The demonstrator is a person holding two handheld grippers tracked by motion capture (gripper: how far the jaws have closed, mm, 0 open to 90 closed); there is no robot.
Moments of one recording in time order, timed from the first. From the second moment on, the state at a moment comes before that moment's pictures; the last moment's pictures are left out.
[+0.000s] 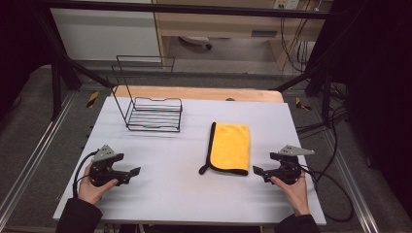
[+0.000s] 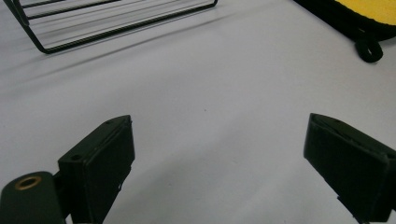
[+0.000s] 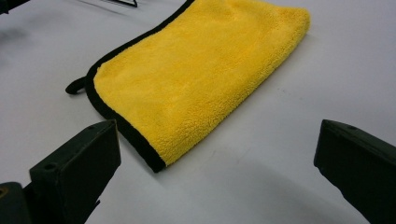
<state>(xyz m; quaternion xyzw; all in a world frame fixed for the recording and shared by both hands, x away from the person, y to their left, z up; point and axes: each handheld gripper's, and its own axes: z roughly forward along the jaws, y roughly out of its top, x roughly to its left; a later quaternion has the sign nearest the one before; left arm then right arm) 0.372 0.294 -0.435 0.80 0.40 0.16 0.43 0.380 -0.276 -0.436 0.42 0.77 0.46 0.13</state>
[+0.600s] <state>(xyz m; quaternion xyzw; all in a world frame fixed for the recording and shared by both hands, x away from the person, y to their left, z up) 0.370 0.289 -0.436 0.80 0.40 0.16 0.42 0.379 -0.251 -0.432 0.41 0.79 0.45 0.13</state>
